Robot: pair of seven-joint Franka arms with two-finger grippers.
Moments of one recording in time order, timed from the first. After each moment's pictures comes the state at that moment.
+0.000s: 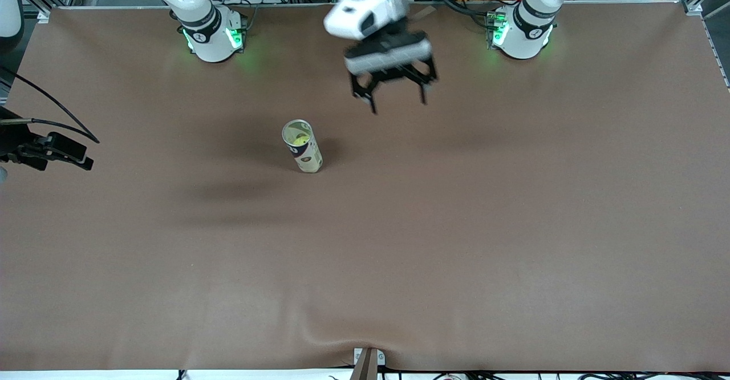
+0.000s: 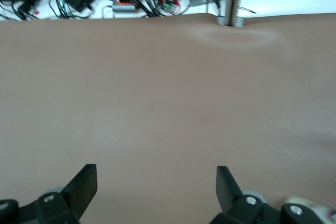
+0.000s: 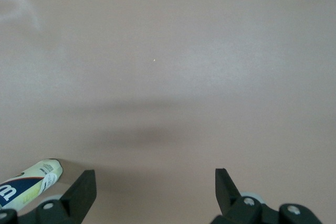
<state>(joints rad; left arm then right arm) -0.48 0.31 -0.48 -1.34 0.61 1.69 -1.04 -0.05 0.13 -0.03 -1.53 0.08 1.70 -0.05</state>
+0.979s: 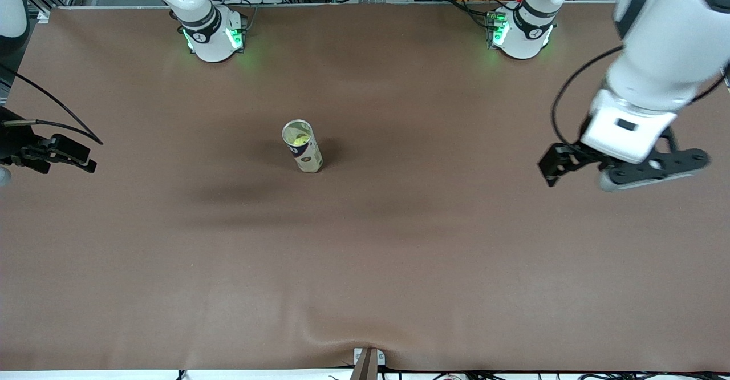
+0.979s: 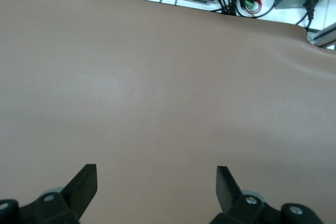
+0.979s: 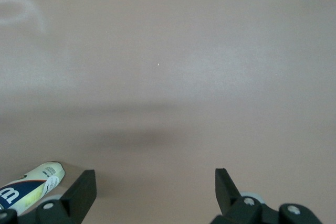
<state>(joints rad) 0.10 0.28 -0.48 -1.28 0.26 1.69 -0.55 -0.05 0.13 -0.01 -1.53 0.08 1.72 -0.05</state>
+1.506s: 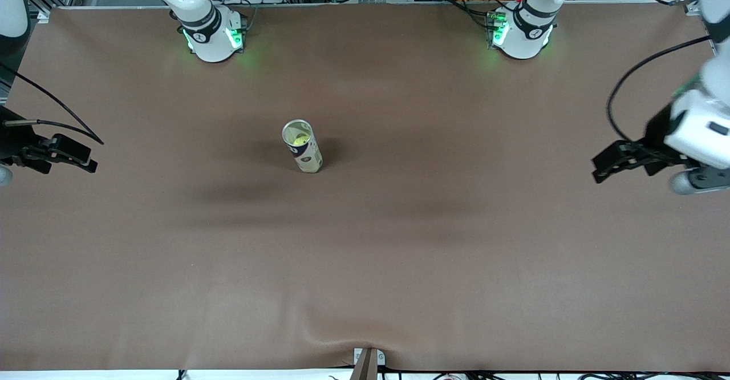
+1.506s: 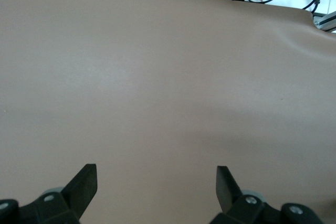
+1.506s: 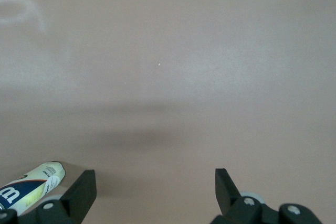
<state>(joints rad) 0.21 0.24 -0.39 -1.28 0.08 1.64 -0.28 -0.05 0.13 -0.01 -1.53 0.08 1.72 -0.05</state>
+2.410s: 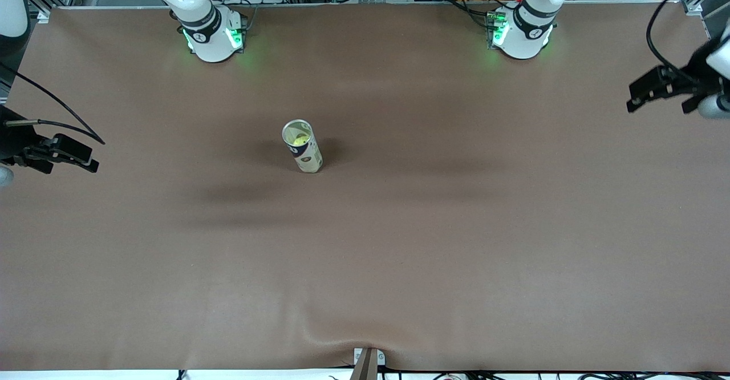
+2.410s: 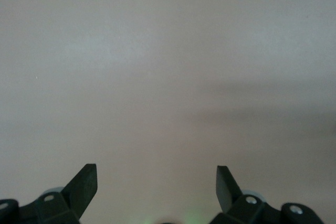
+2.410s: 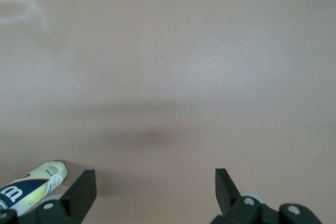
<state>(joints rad) 0.00 -0.05 -0.07 -1.54 0.00 1.48 -0.03 -0.05 0.13 -0.01 -1.53 0.09 1.72 -0.05</state>
